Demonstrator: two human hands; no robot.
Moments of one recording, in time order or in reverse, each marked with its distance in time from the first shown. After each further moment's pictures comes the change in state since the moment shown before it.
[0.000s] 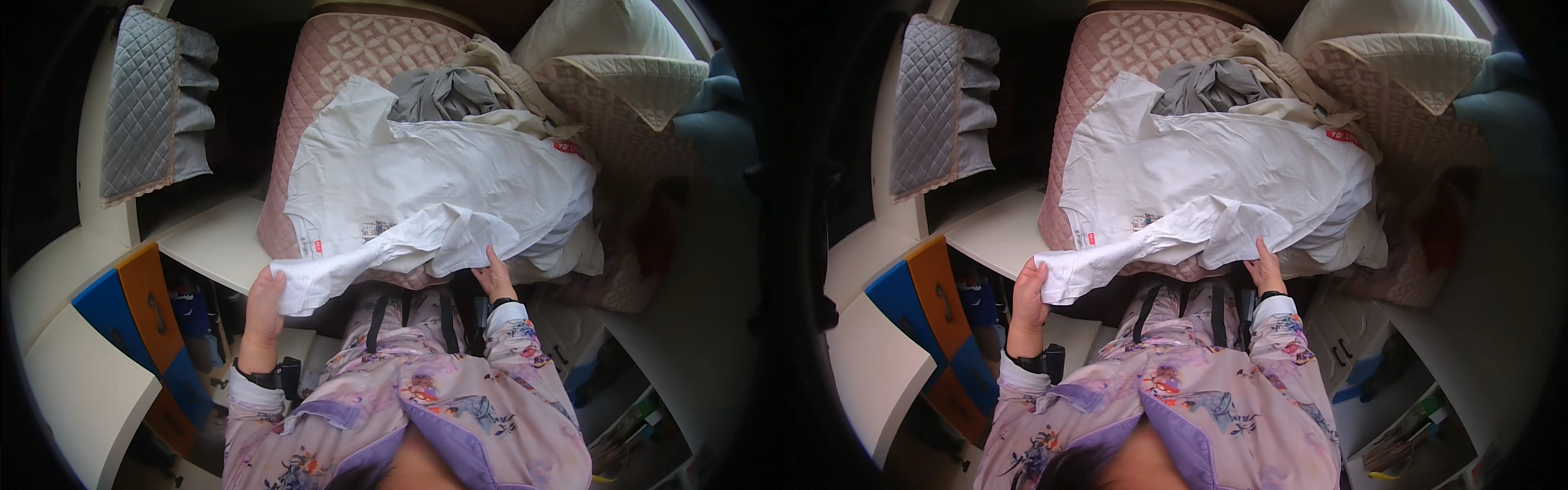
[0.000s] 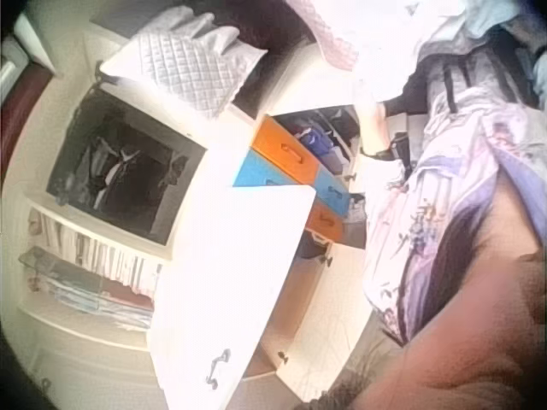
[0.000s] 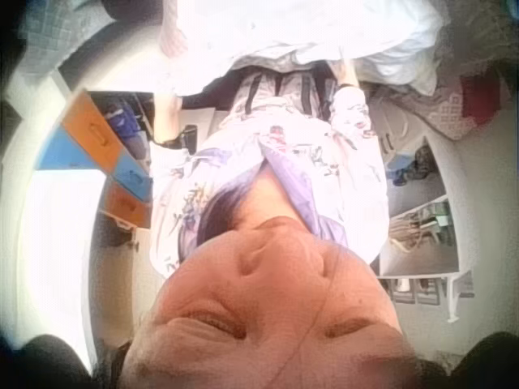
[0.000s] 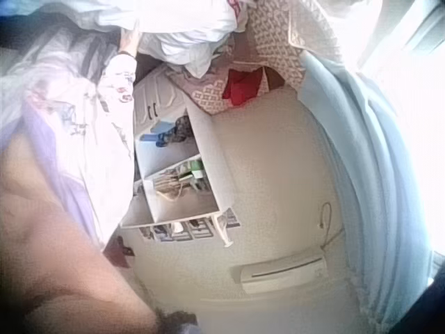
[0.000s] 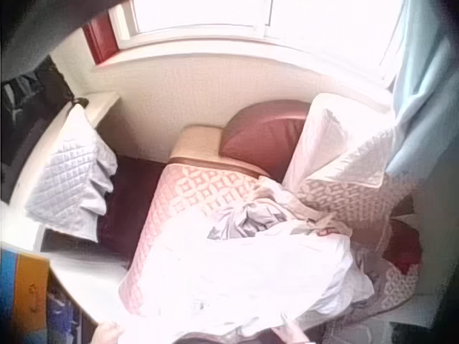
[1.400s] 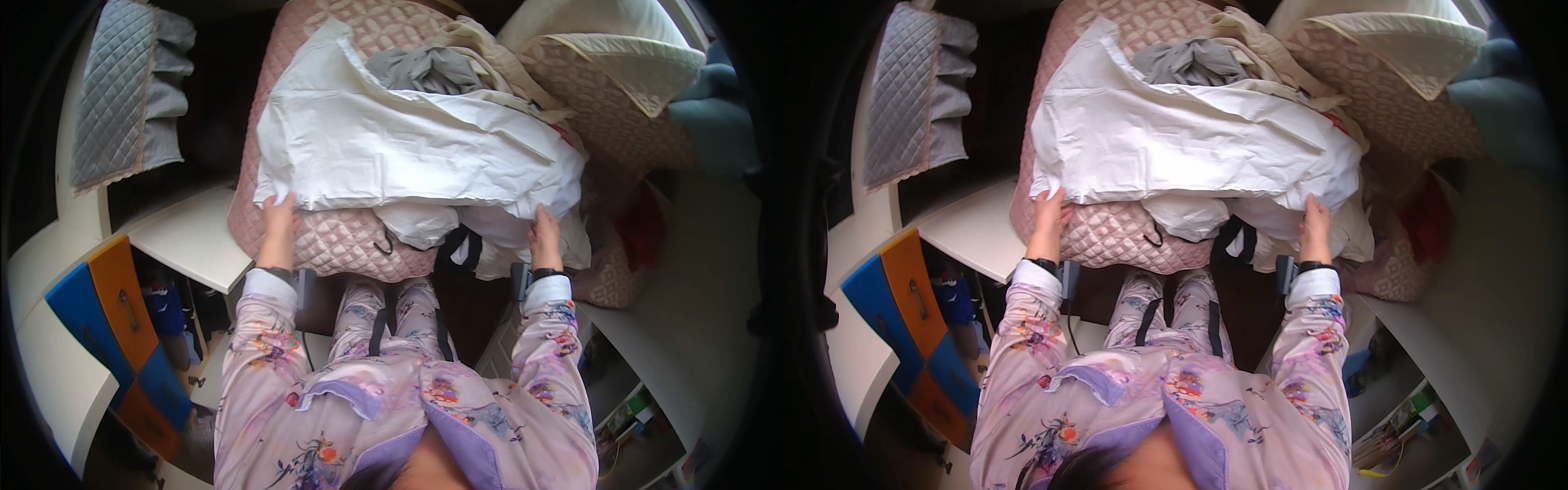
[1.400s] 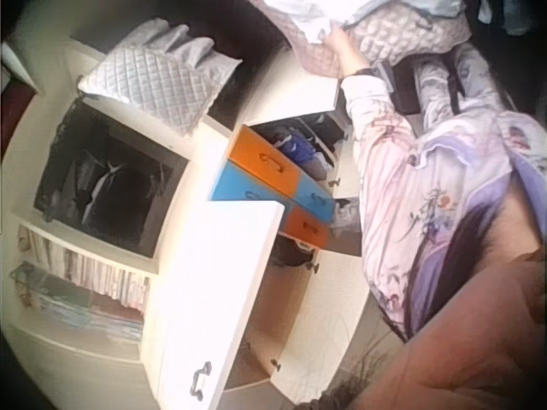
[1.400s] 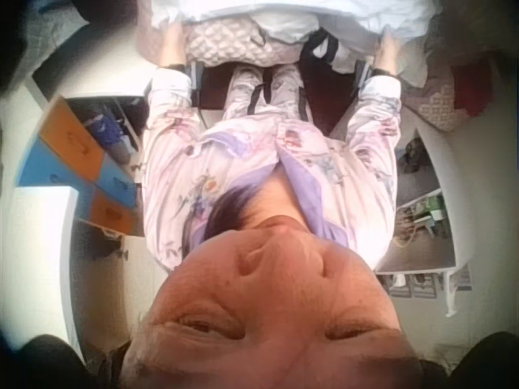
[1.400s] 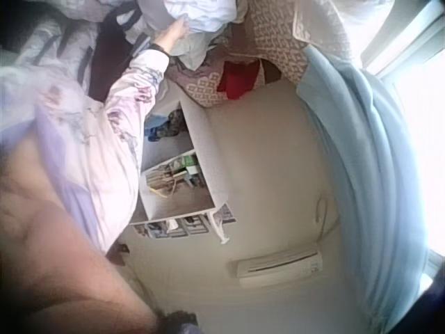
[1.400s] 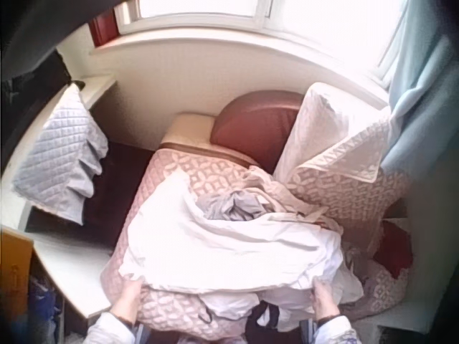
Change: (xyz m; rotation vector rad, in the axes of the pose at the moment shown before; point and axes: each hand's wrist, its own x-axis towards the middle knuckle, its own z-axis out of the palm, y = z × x) left_hand 0.176 -0.106 -0.004 0.331 0.610 -0.157; right_hand 0.016 -0.157 -0.033 -0.435 0.446 -0.397
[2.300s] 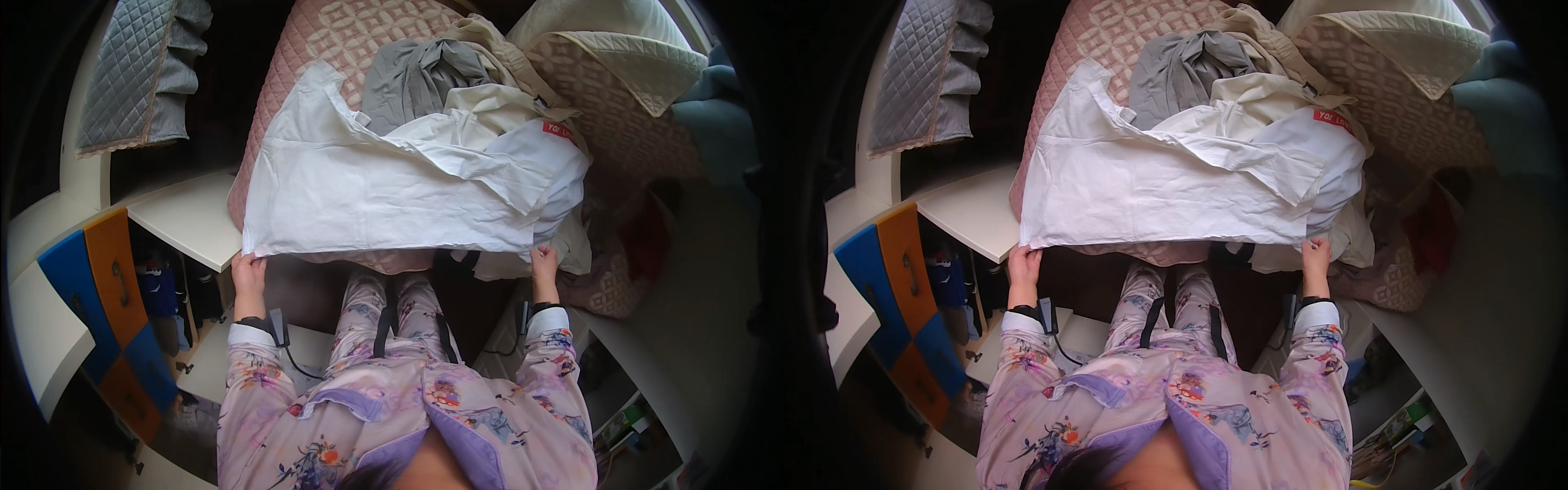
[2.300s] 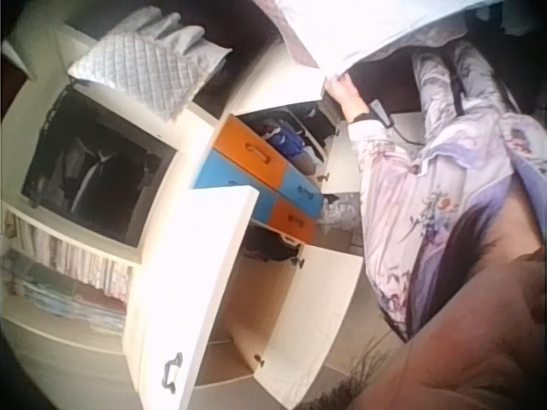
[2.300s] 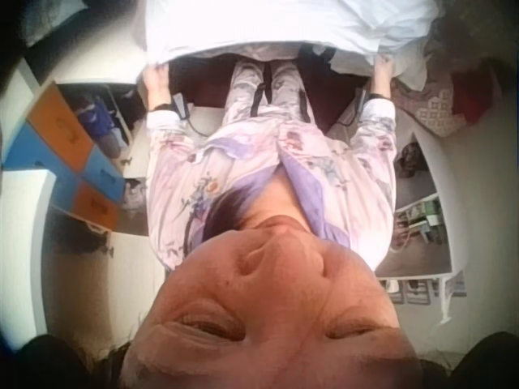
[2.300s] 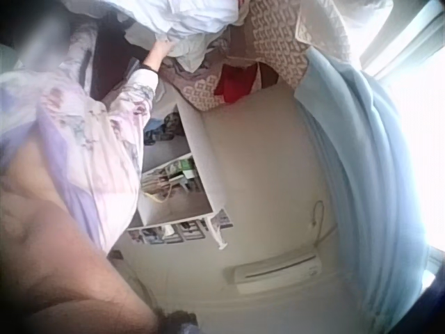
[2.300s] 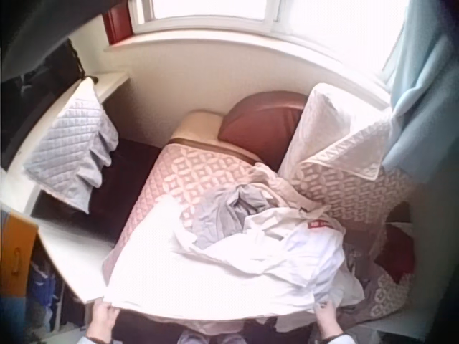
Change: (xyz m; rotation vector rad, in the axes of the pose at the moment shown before) left_hand -0.006 -0.116 -0.143 -0.599 -0.037 -0.002; right_hand -0.023 0.059 -0.061 -0.759 0.131 -0.535
